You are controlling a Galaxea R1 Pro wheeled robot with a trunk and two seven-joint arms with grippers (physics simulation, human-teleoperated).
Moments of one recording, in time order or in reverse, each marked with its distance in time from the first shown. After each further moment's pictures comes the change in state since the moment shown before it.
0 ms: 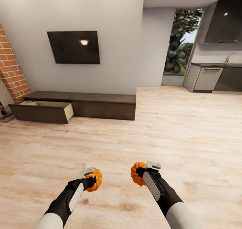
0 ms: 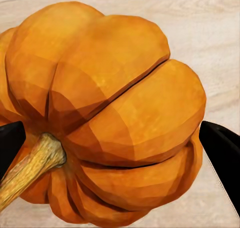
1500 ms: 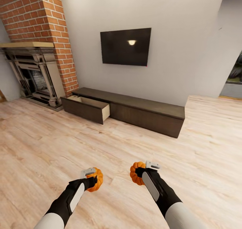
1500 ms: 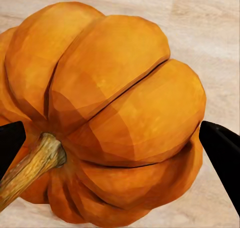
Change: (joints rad) left arm 0.000 -0.008 -0.006 -0.001 -0.003 -0.001 0.000; right arm 0.000 0.010 0.003 0.001 0.011 -0.006 0.001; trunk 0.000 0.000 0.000
